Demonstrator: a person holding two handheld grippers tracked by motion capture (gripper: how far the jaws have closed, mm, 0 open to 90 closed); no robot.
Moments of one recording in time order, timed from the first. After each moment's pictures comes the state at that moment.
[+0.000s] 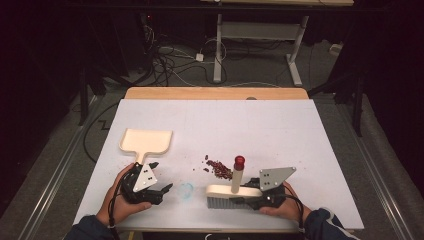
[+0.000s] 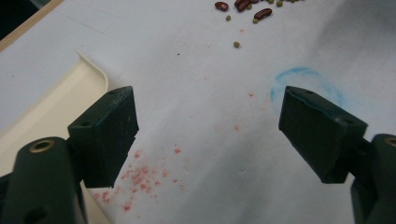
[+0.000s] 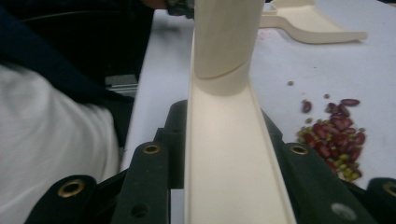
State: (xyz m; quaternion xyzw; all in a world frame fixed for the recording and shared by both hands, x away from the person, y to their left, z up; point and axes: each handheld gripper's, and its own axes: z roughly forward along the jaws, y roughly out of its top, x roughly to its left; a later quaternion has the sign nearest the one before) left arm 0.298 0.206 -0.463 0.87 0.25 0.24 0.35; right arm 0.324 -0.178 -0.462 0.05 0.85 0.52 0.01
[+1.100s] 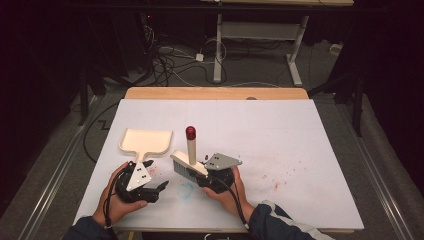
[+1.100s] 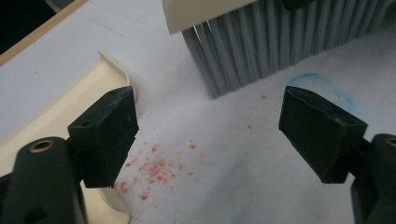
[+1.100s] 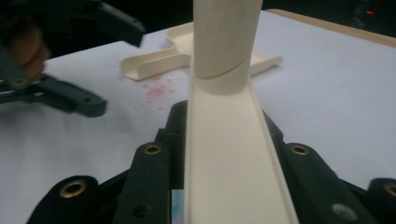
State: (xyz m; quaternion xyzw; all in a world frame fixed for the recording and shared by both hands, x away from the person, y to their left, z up) left arm 0.296 0.217 -0.458 0.86 0.27 0.25 0.36; right arm 0.342 -0.050 -0.467 0.25 0.81 0.51 0.15
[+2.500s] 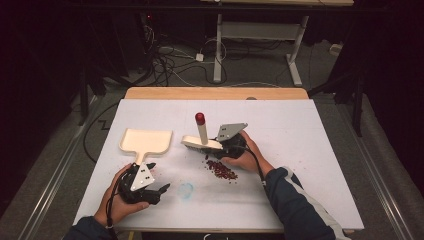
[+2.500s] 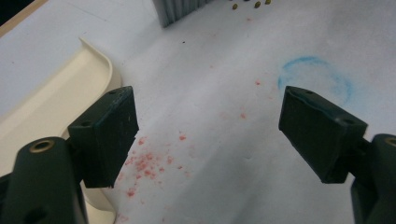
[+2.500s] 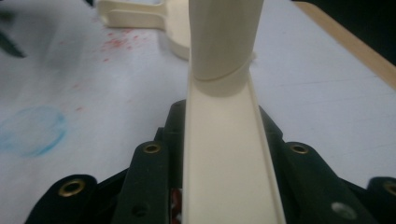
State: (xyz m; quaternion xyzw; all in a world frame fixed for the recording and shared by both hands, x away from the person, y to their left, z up) left arm 0.299 0.213 -0.466 0.87 0.27 0.24 0.34; right arm 0.442 -0.091 -0.450 0.07 0.88 0.45 0.12
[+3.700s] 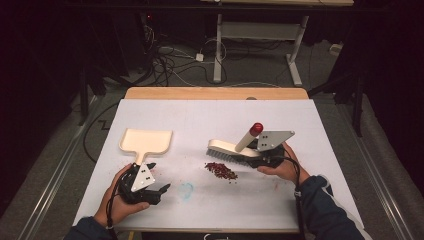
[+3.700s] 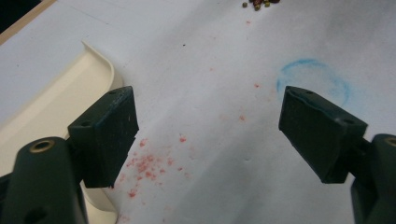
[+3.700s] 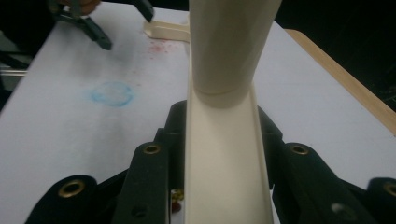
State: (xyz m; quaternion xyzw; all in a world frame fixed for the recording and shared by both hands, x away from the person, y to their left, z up) left arm 0.297 0.212 -0.463 0.87 0.26 0.24 0.34; right arm 0.395 -0.182 -0.411 0.03 0.86 0.49 0.13
